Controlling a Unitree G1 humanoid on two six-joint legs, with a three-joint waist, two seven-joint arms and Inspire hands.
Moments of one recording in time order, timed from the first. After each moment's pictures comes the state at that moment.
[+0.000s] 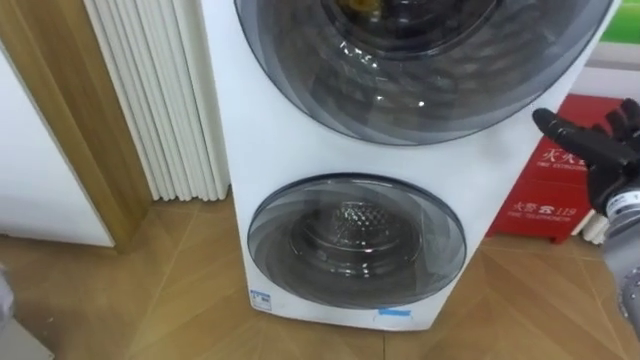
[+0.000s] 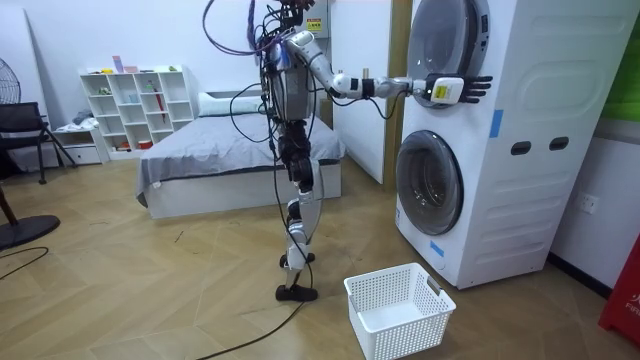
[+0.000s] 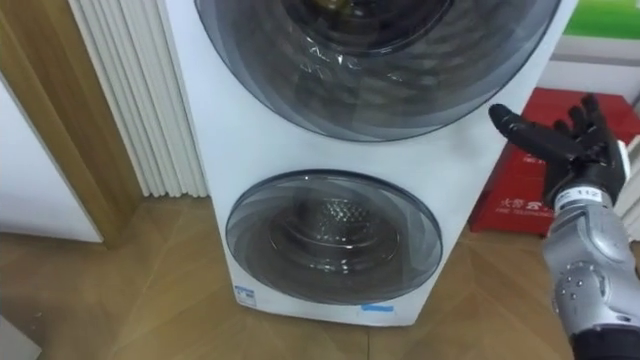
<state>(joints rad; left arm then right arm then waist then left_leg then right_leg) 0.22 0.20 0.15 1.08 -0.20 0.02 -0.01 -0.55 -0.53 -0.15 0.63 0.78 -0.04 -0.21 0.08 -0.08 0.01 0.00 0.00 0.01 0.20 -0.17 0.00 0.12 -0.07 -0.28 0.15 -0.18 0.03</state>
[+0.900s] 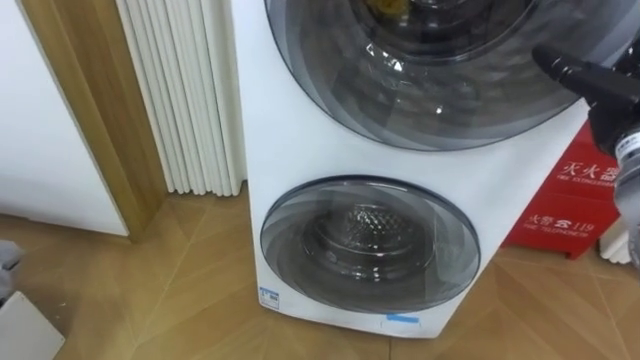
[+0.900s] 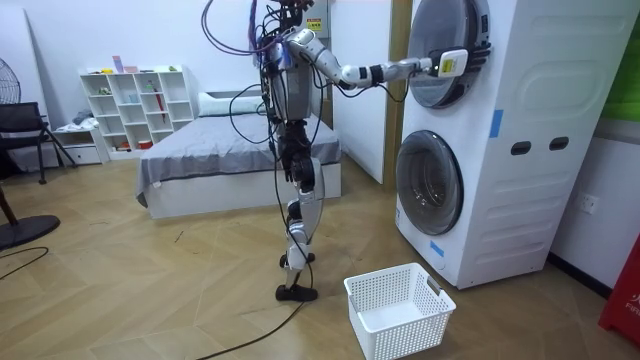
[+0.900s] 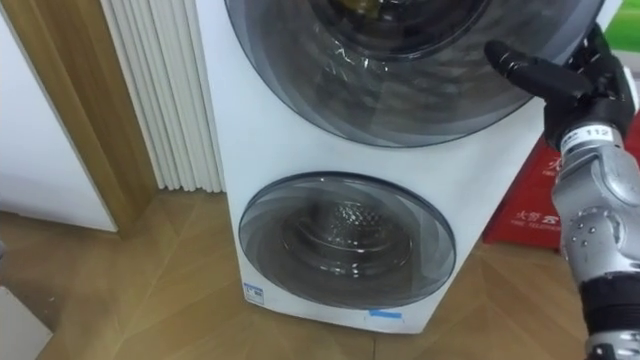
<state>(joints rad) 0.21 0.23 0.15 1.08 -0.12 0.04 -0.03 -0.71 -0.58 -0.14 0.63 0.77 -0.02 -0.11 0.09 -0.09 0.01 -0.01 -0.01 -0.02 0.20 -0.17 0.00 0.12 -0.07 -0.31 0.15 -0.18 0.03</state>
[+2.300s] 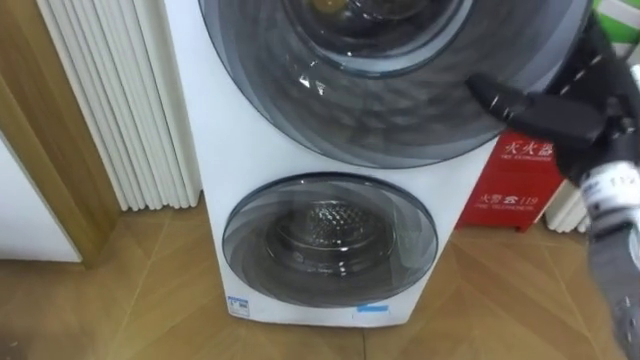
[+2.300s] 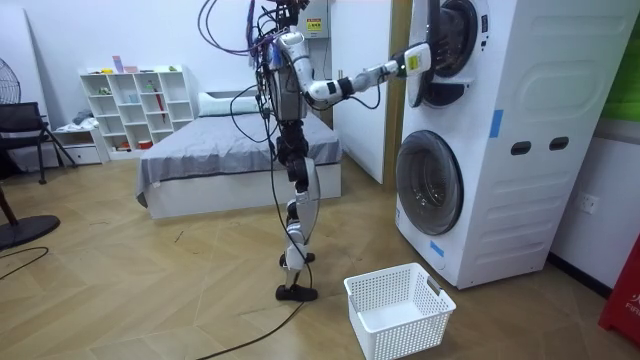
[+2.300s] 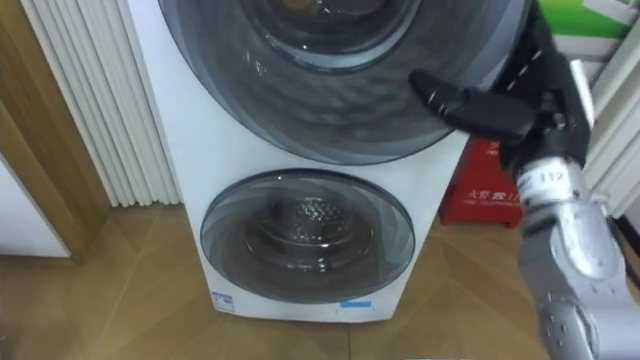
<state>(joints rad) 0.19 0.25 0.04 1.10 -0.16 0.00 0.00 -0.22 -0.49 -0.05 -0.02 0.63 -0.06 -0.02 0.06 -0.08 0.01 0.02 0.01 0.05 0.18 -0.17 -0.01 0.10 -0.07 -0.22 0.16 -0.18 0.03</state>
